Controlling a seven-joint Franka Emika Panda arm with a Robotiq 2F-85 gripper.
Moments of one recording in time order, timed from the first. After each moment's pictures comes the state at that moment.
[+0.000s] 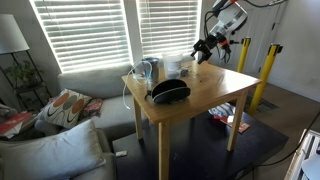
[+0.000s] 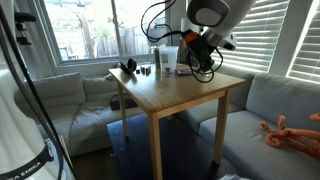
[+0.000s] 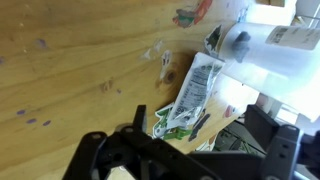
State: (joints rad) arm -0.19 0.28 -0.18 -1.79 0.87 1.94 -0.58
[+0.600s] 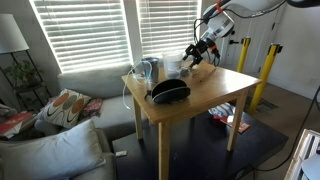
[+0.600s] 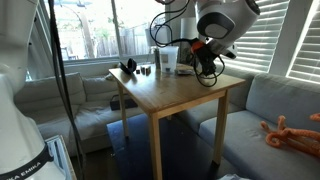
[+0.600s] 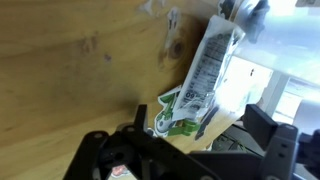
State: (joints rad) arm -0.24 0.48 -0.11 -1.58 0.90 1.90 -0.55
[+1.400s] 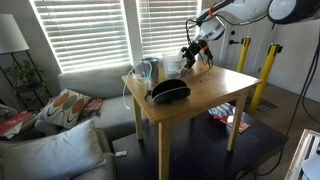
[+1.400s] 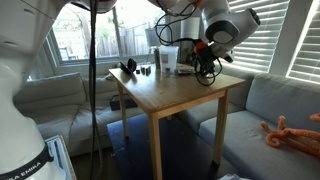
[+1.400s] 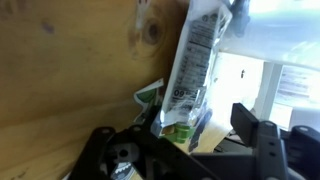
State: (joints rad) arm -0.27 0.65 -0.05 -1.33 0.89 1.75 -0.41
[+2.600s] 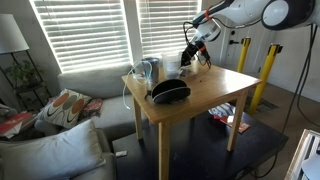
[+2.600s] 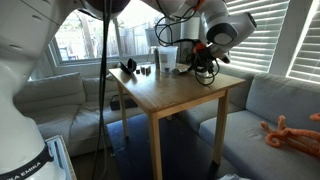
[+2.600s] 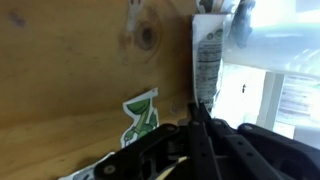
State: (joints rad) arm -0.27 0.72 -0.02 -1.23 0.85 1.68 -0.38
